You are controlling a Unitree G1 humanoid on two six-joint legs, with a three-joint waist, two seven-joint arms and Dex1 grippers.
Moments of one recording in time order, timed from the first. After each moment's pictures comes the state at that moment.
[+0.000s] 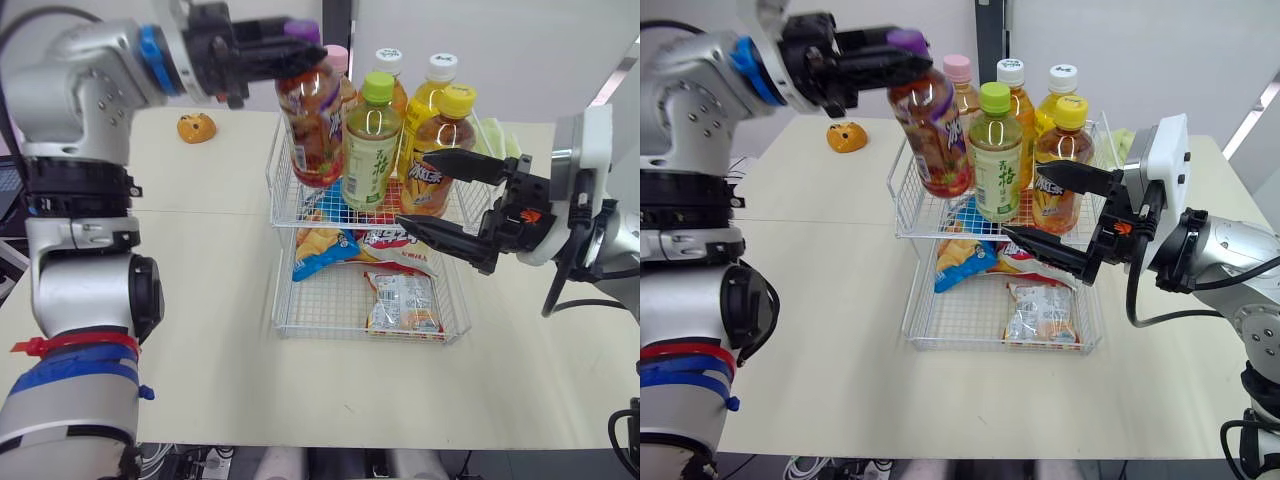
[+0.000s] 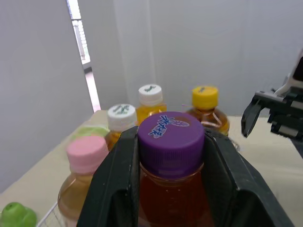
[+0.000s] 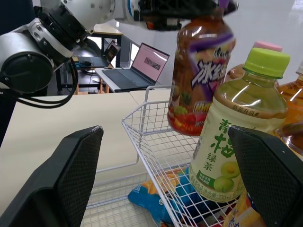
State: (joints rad) left arm -1.31 0.64 0.05 0.43 -0.48 0.64 -1.30; right arm -0.53 -0.84 -0.21 -0.64 1.04 0.75 0.56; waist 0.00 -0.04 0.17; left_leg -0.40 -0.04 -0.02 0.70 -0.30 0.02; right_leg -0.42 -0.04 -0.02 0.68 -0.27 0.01
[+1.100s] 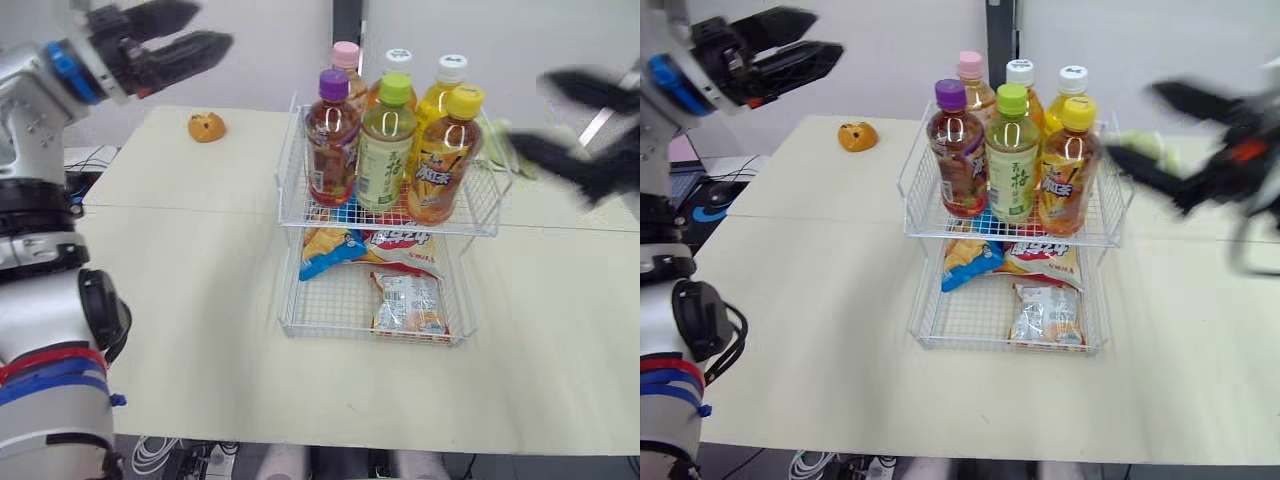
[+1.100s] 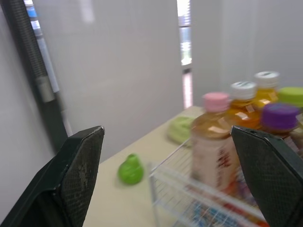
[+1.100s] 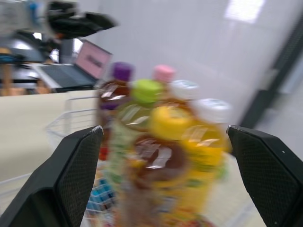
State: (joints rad) left arm -1.17 0.84 0.26 0.67 -0.41 0.39 -1.10; right arm -0.52 -1.20 -0.60 -0.31 1.00 0.75 0.69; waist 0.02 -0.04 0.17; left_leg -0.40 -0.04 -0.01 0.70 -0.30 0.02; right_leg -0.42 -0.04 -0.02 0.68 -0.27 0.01
